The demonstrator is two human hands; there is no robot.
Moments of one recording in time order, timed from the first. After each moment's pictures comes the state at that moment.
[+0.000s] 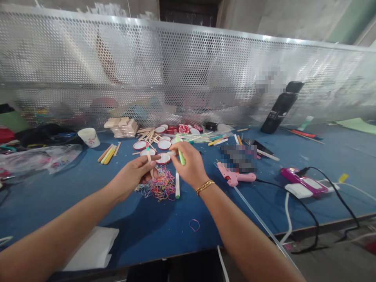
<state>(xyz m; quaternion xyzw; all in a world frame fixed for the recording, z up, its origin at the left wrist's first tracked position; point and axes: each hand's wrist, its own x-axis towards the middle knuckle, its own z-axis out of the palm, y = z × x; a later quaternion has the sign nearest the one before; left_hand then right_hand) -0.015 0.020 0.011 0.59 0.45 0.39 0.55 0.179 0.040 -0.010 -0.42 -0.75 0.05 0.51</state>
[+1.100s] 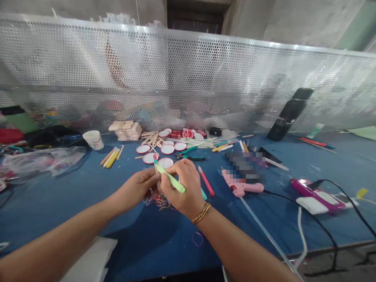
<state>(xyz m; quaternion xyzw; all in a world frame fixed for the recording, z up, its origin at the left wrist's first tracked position) -0.014 0.018 0.003 0.68 0.43 0.32 0.51 0.147 0.005 -0.012 -0.35 -0.72 -0.04 0.60</state>
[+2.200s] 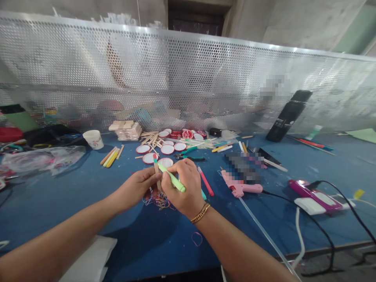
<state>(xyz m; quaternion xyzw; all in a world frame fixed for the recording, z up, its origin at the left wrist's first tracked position) -0.016 0.019 0.002 0.69 0.43 0.32 0.49 0.148 0.006 -0.014 -0.36 -0.72 -0.06 0.60</state>
